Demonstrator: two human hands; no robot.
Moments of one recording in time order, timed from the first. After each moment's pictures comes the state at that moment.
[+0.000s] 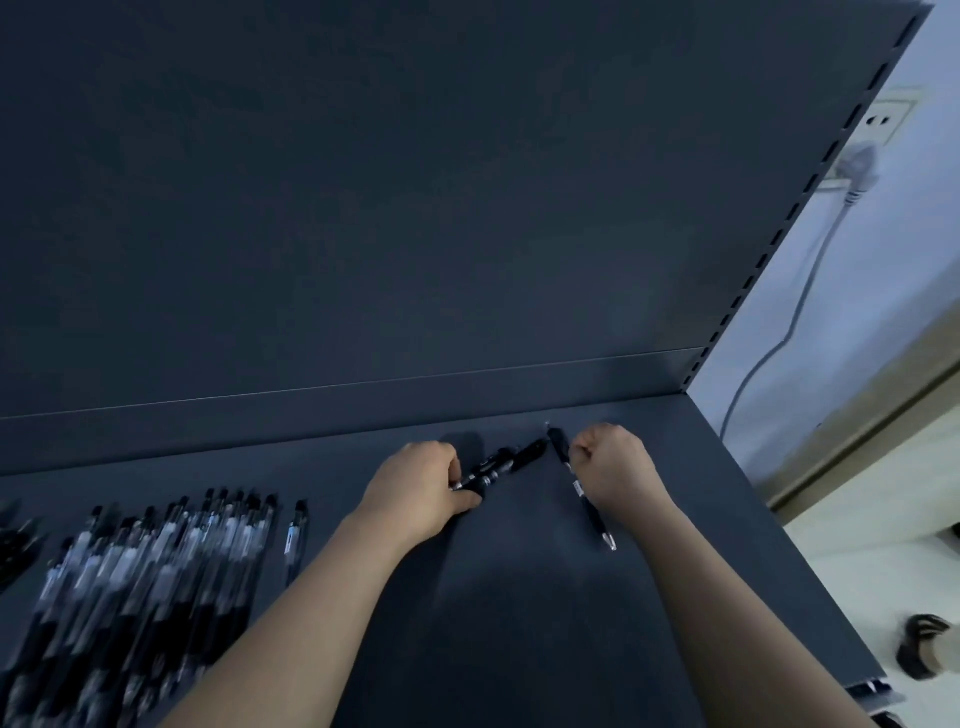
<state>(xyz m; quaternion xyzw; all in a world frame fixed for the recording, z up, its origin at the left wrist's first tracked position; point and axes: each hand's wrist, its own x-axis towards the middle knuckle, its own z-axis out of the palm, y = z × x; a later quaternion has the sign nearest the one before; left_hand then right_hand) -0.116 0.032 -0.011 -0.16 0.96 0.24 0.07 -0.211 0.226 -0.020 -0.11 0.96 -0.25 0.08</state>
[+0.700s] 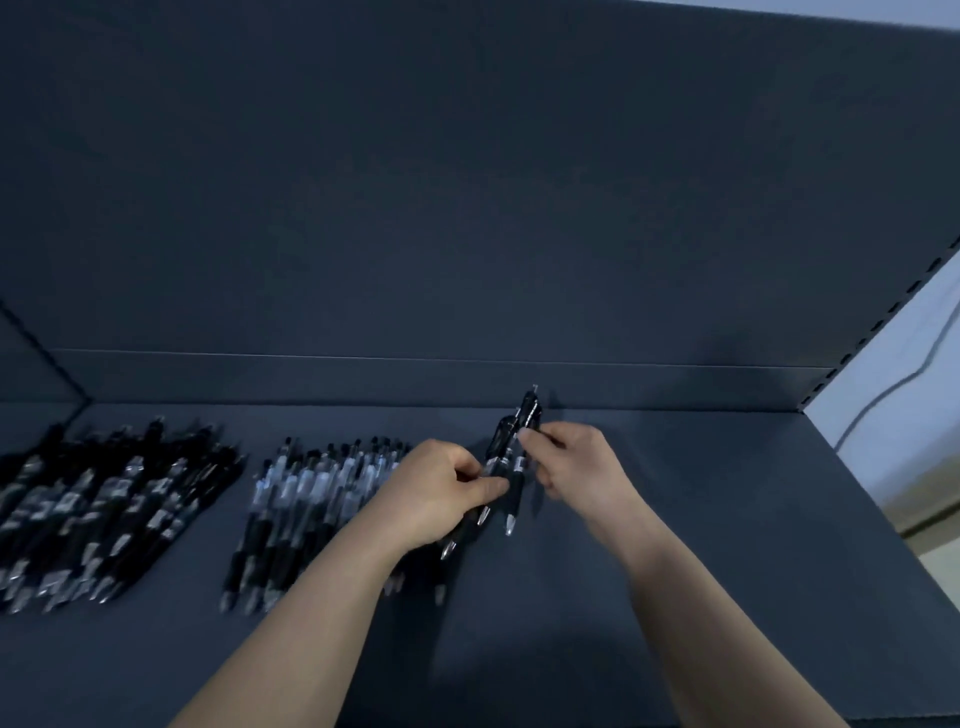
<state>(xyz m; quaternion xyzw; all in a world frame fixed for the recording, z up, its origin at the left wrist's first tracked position) -0.004 -0.039 0.019 -0.22 0.88 0.42 0.01 -0.104 0.094 0.007 -0.14 0.79 -0.55 0.22</state>
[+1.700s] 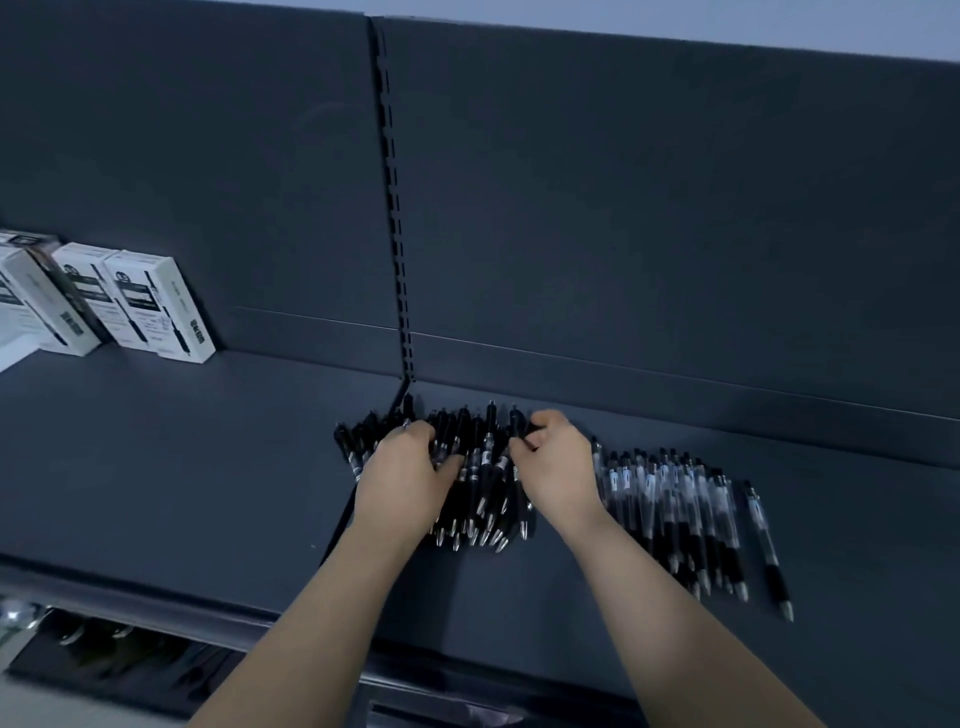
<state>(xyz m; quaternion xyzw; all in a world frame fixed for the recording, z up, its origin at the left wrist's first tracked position) 0.210 -0.293 0.008 -0.40 0.87 0.24 -0.16 0.087 -0.196 -0.006 -0.23 0.86 -0.44 0.14</state>
